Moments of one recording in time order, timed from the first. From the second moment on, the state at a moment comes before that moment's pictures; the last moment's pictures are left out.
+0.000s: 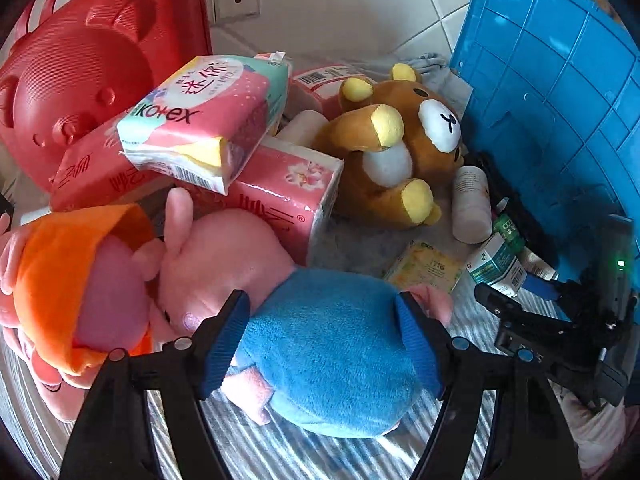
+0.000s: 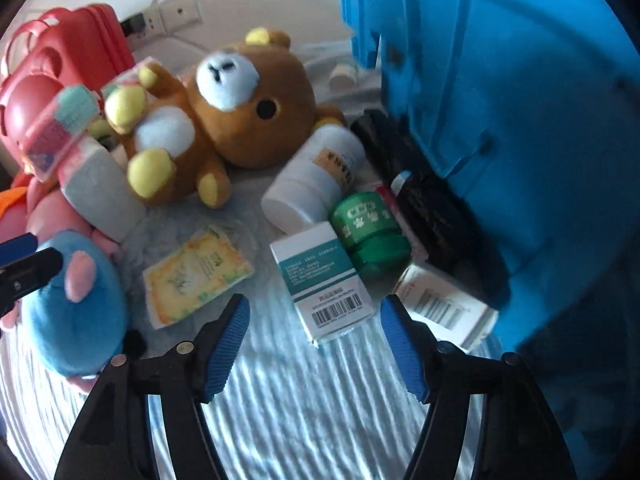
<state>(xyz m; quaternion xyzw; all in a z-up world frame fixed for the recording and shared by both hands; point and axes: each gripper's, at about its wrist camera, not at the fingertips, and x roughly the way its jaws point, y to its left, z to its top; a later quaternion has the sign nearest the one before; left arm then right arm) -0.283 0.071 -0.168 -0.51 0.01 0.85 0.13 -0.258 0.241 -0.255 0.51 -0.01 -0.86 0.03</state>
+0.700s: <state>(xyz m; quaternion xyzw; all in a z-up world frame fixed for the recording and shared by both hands) -0.231 -0.014 -0.164 -0.53 0.02 0.84 0.07 -0.254 0.195 -0.226 0.51 -0.02 -0.85 0.12</state>
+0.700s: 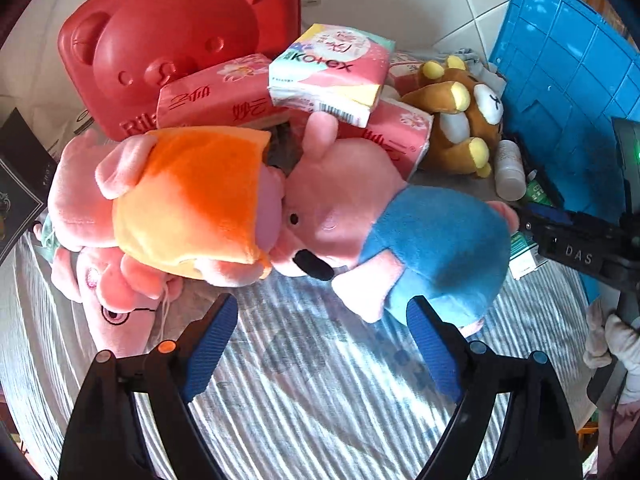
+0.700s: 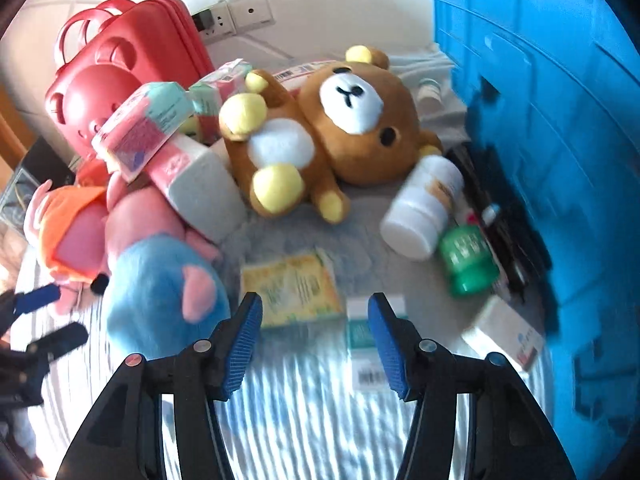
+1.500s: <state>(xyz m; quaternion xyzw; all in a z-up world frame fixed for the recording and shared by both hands) -0.231 -0.023 -0.182 -0.51 0.09 0.84 0.13 -0.213 0.110 -0.236 0.55 -0.01 -0.81 0.19</state>
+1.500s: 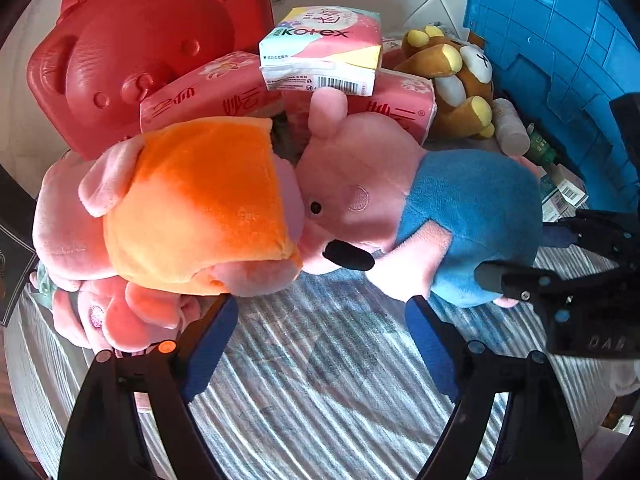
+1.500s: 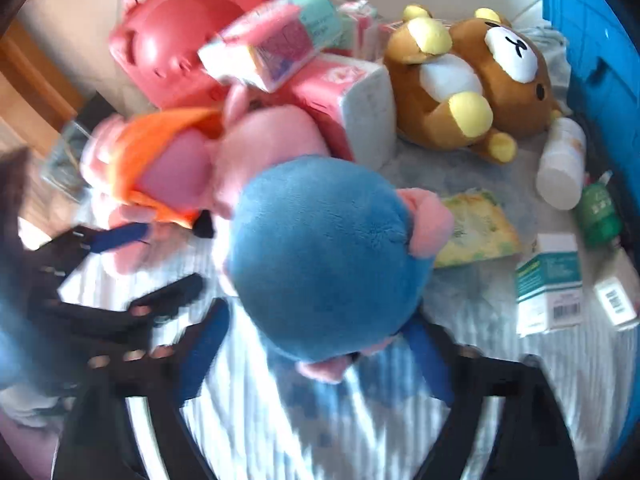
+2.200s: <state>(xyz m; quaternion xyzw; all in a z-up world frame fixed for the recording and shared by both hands) -0.245 0.021 -0.211 -0.53 0.08 0.82 0.18 -0.229 0.174 -0.201 0.54 -0.04 -0.82 0.20</state>
